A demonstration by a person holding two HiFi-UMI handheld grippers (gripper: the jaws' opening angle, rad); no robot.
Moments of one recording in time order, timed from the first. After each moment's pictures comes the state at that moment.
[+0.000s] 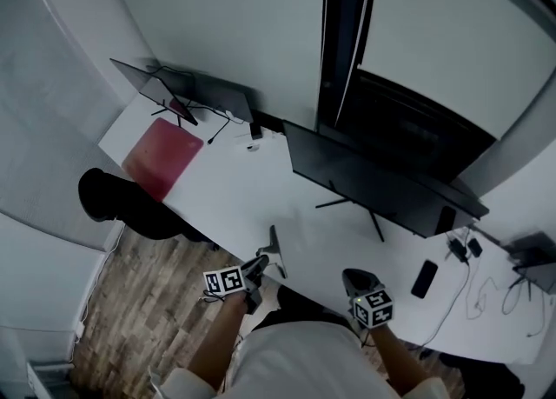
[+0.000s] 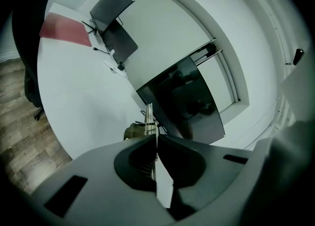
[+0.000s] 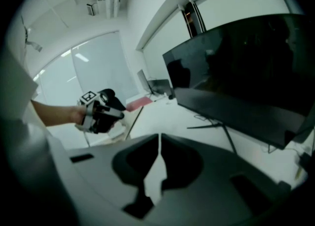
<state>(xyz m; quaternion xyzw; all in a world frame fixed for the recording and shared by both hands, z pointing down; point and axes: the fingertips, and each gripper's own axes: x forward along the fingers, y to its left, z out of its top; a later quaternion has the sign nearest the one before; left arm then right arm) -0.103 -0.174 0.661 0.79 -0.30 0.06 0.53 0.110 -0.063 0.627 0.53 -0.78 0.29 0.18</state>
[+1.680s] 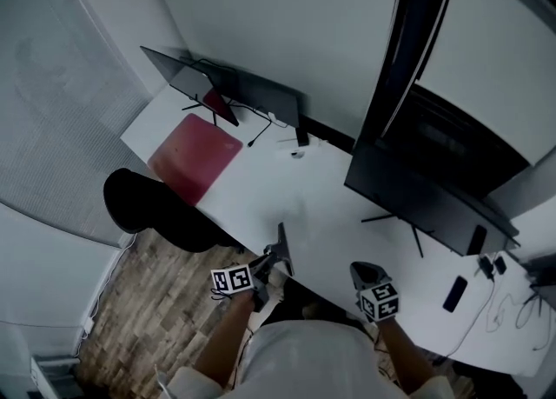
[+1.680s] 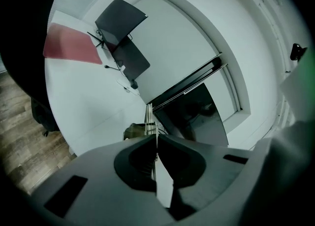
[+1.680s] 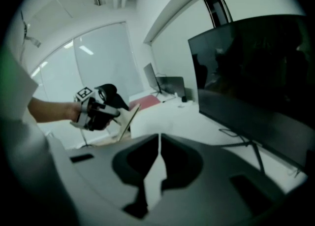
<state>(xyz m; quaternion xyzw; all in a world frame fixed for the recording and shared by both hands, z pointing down) -0.233 -0.265 0.664 0.79 -0.32 0.05 0.52 -0.013 -0.180 0.638 0.51 -0.79 0.27 0.21</state>
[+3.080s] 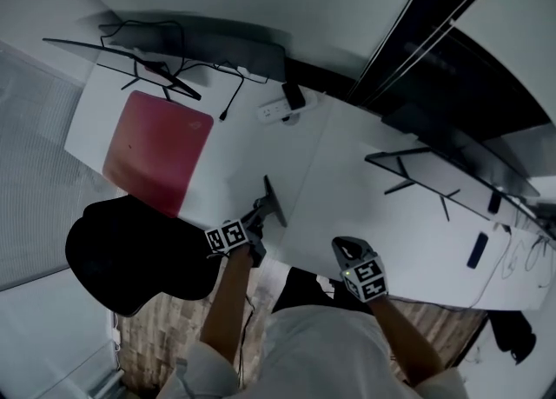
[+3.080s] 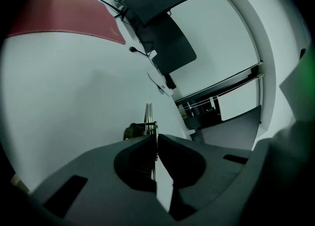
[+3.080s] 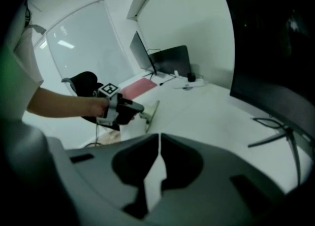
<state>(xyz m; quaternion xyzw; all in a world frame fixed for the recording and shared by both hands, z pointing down) -0.269 -0.465 0.834 0.73 -0.29 0.11 0.60 -0.120 -0.308 0.742 0.50 -0.74 0.36 0.26</state>
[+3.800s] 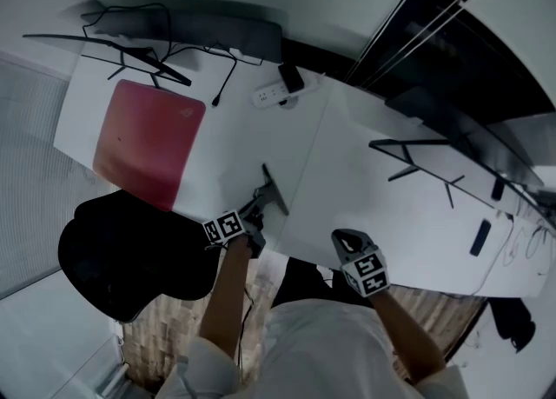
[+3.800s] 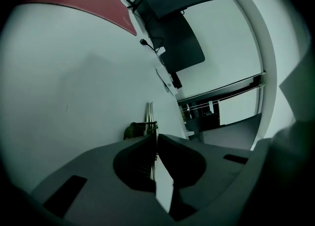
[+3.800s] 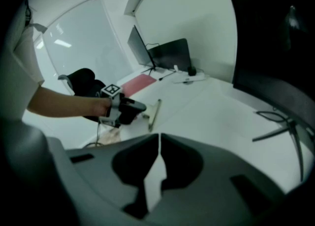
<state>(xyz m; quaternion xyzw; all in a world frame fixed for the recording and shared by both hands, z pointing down) -0.271 -0.466 0.864 0.71 -0.28 0.09 0.64 -0.132 -0.309 0.756 0.50 -0.73 0.38 0.27</state>
